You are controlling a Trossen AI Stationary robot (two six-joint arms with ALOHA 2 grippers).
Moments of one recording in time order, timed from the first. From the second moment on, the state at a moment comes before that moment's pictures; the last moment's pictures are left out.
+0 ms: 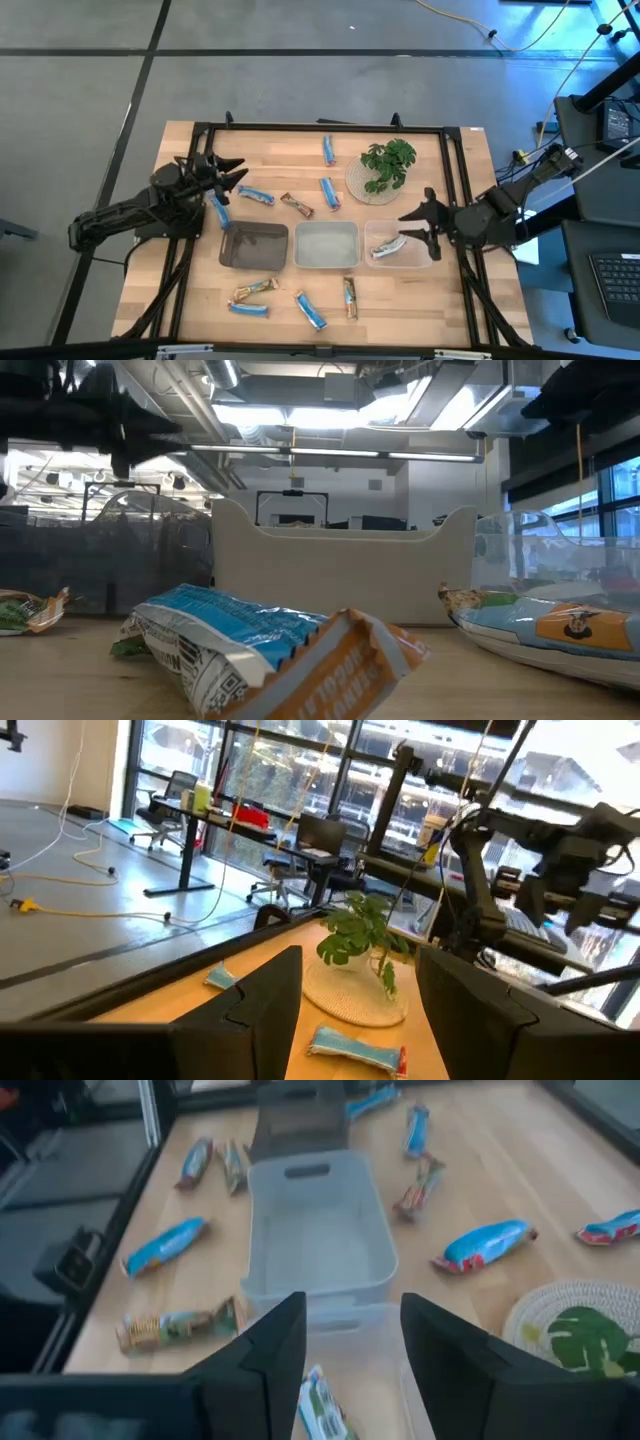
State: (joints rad) left arm 0.40 0.09 0.14 0.02 -0.06 -0.30; right arm 0.56 0.69 0.60 -0.44 0.51 0.41
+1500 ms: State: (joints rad) left arm 0.50 1.13 0.73 -1.01 -0.25 -1.03; right arm 0.47 0.82 0.59 -0.38 0.52 0.25
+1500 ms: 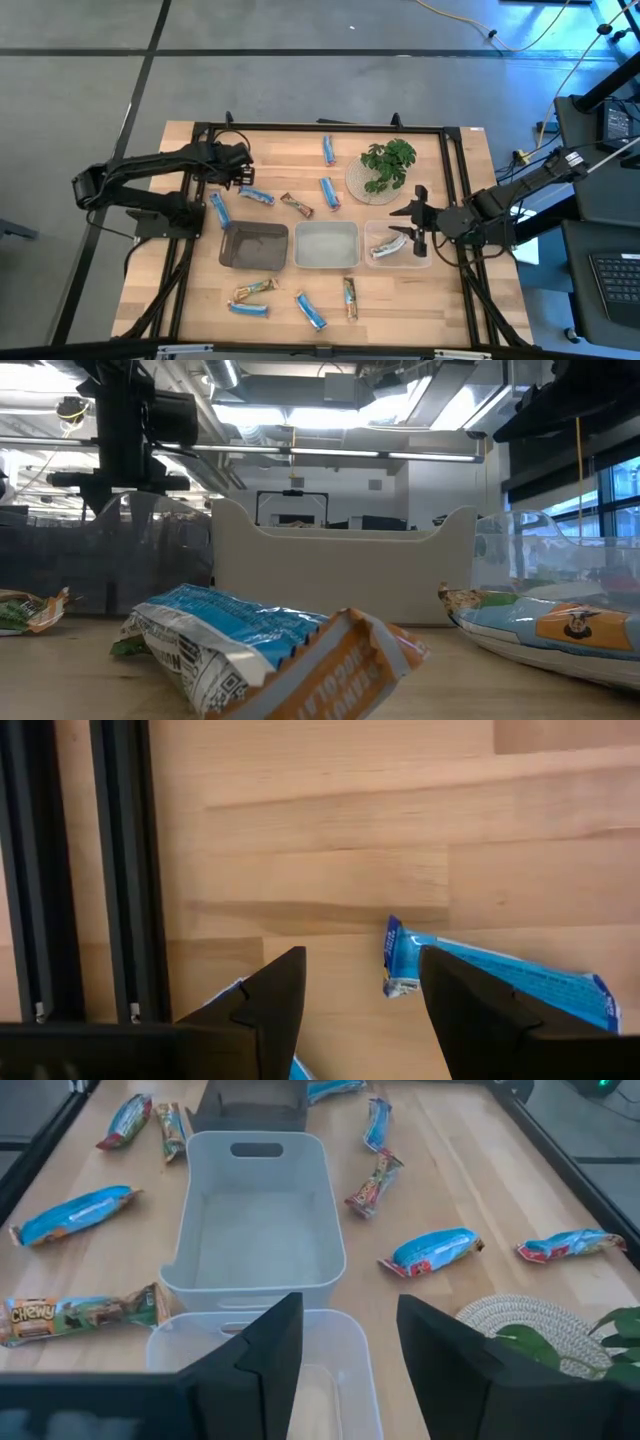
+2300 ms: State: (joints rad) left arm 0.50 1.13 0.73 -1.00 -0.17 -0.84; right arm 0.47 0.82 0.59 -0.36 0.52 0.11
